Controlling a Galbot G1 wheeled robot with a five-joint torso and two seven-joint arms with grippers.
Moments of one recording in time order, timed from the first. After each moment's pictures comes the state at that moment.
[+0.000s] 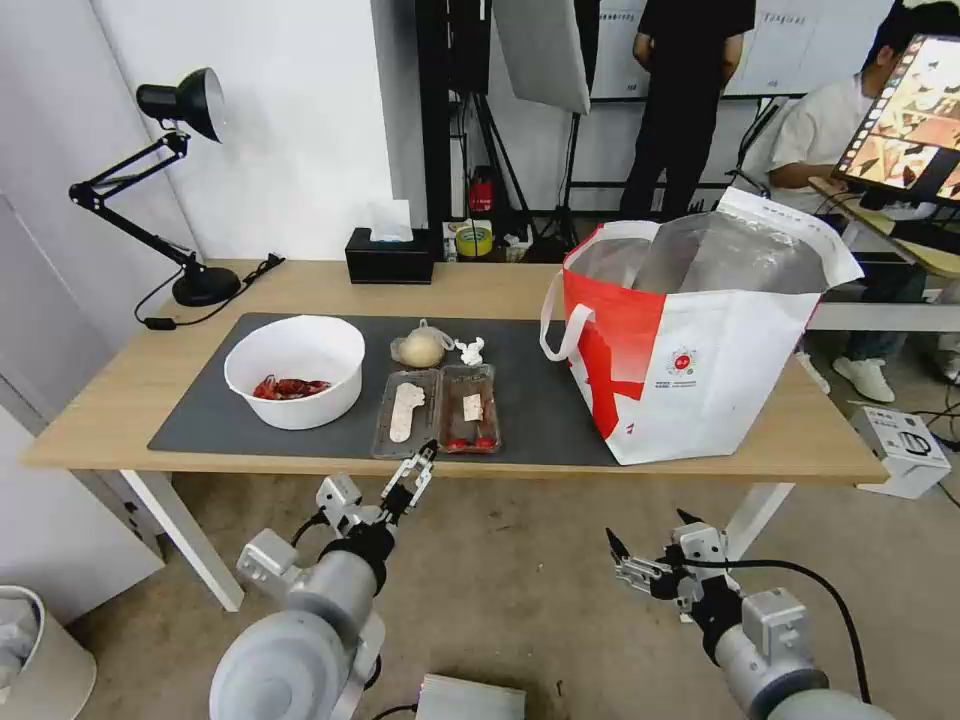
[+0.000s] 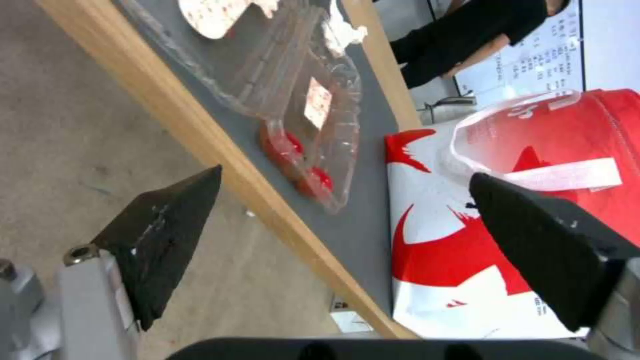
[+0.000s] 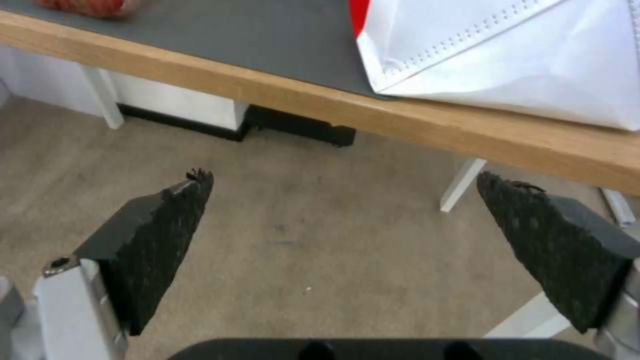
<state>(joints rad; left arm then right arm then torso) 1.42 -1.32 -0.27 -2.36 -1.34 0.21 -0.67 -1.80 1.19 0.54 2.38 0.20 -0.46 0.05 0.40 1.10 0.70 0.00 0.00</state>
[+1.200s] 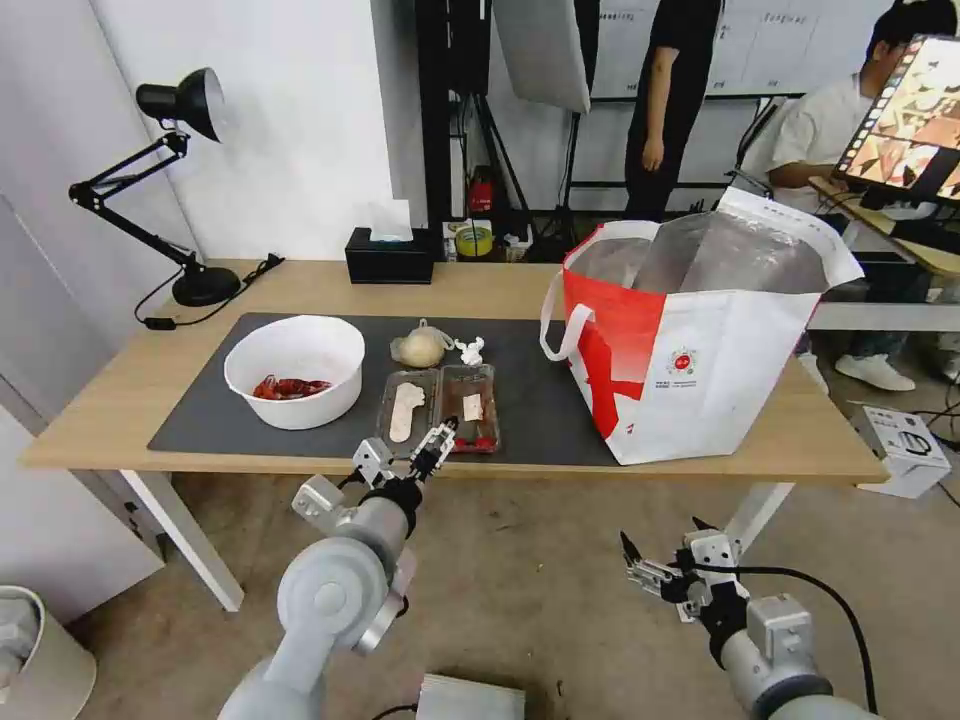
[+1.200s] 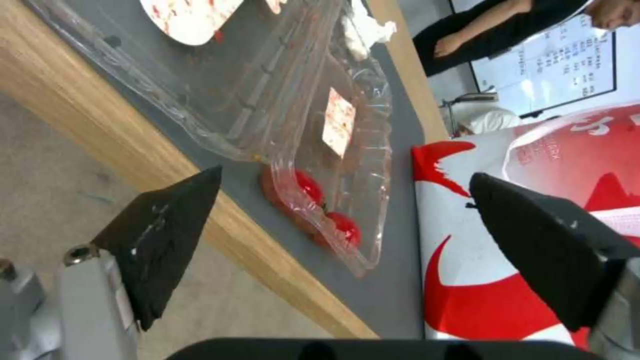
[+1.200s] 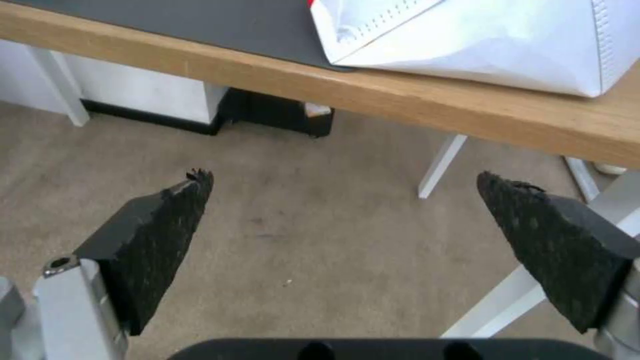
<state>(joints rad) 1.21 -1.32 -0.21 -2.15 -1.37 0.19 -0.71 -1.80 1.24 0.56 2.35 0.17 -0.44 0.06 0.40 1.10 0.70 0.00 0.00</state>
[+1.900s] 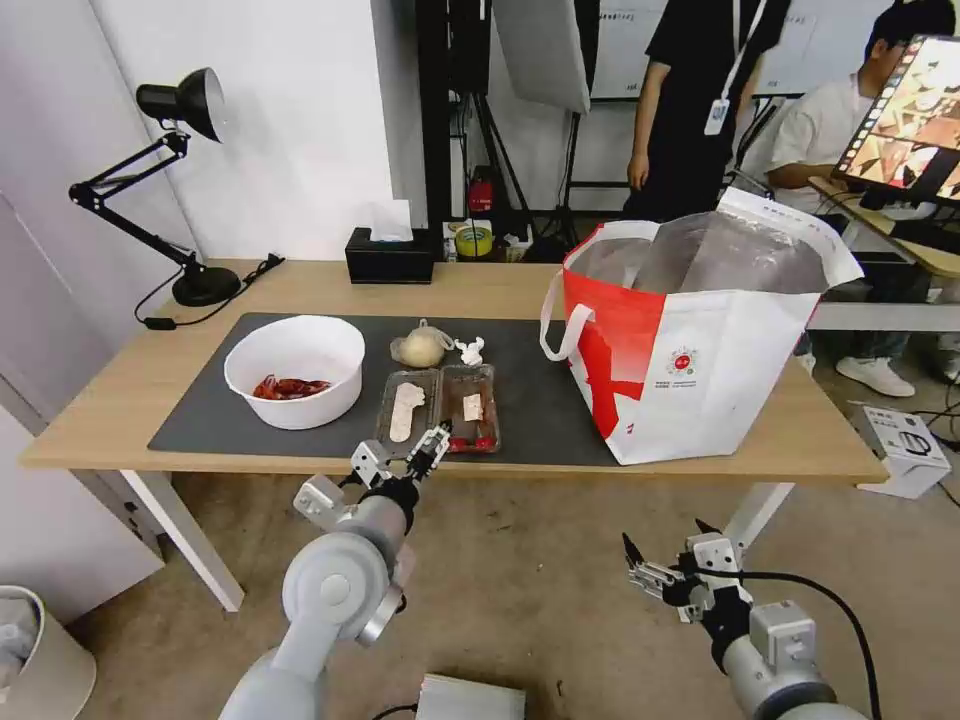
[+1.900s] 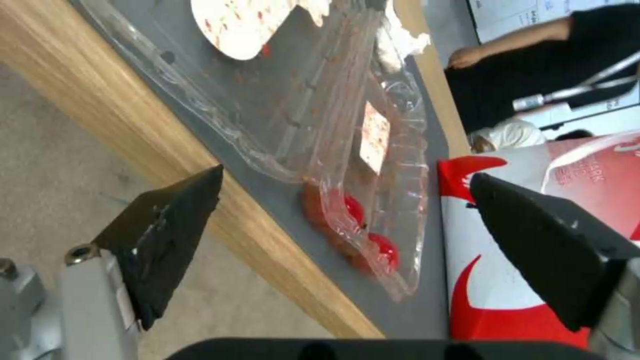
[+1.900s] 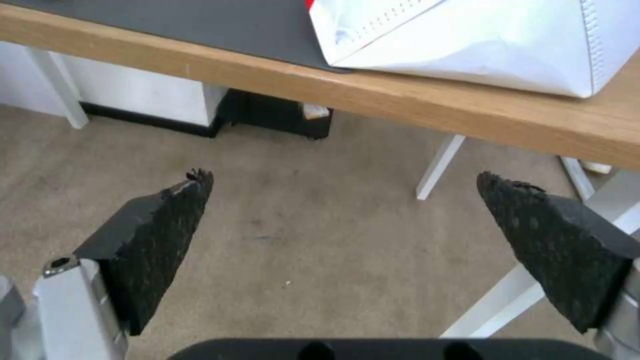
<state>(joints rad) 1.20 -1.33 -0.21 -2.11 -1.36 0.17 -0.72 -1.82 1.24 0.57 2.35 0.16 -0.42 0.06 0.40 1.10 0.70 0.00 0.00</state>
